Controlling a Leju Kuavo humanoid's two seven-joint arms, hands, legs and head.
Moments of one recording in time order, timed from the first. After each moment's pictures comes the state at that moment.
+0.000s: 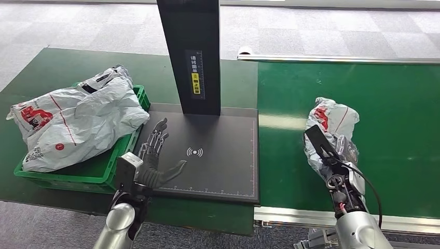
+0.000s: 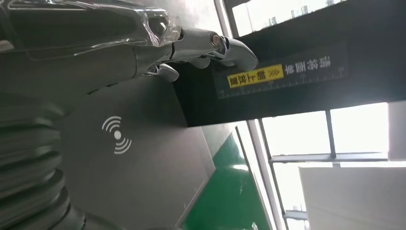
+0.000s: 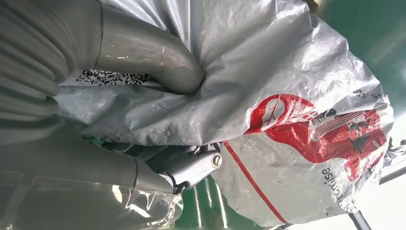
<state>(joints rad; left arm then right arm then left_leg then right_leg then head) -0.16 -0.16 -0.24 -1.29 -0.12 0.03 -0.45 -0.64 -0.06 -0.26 -0.56 0.97 -0.30 -0.04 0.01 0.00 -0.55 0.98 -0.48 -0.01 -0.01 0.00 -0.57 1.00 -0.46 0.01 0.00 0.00</state>
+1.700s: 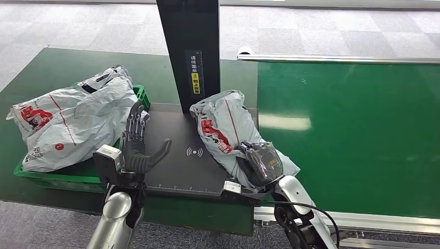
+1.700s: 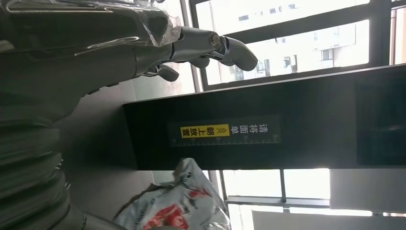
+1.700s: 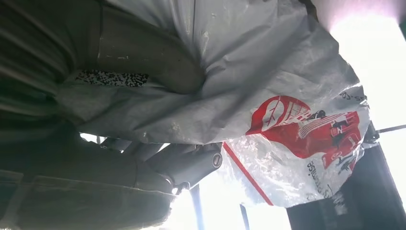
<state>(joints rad) -0.22 -0.17 -0.22 -1.30 -0.04 0.16 -0.56 -0.32 0.00 0.46 -1.17 1.02 -0.31 -0.32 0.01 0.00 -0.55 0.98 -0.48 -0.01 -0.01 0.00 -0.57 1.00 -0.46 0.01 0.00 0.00</state>
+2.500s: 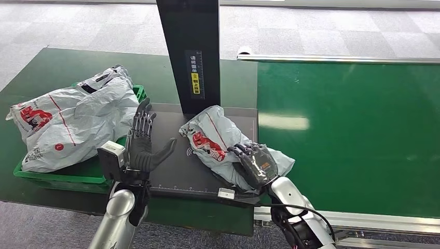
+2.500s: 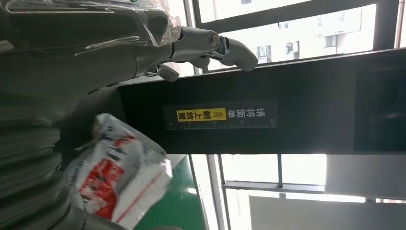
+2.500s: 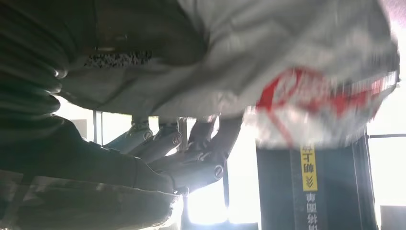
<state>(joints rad) -0.25 -0.17 -0.25 -1.28 0.00 0.14 -0.54 -0.39 -0.02 0.54 -0.99 1.15 -0.49 -0.30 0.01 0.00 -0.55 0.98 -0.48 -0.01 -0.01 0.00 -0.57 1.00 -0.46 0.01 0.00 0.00</state>
